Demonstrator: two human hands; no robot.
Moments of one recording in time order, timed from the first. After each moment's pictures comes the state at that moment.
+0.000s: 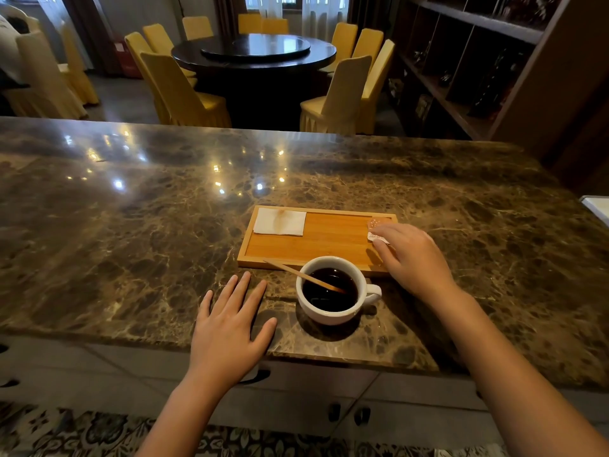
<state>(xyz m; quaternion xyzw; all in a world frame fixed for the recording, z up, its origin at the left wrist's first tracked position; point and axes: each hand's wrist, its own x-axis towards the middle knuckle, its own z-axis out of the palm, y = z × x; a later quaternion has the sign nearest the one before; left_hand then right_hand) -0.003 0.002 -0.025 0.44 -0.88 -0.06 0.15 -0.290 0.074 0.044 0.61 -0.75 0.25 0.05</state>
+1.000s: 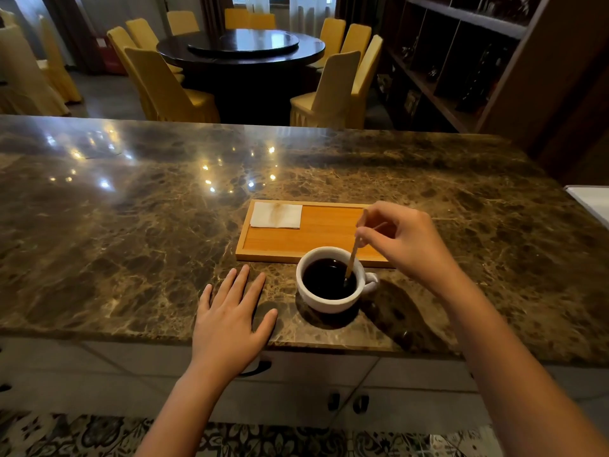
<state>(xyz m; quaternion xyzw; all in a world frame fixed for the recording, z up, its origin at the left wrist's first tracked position) -0.002 0.001 -0.025 0.43 -0.89 -0.06 0.14 -0.246 0.090 0.097 0.57 -0.70 0.42 -0.11</state>
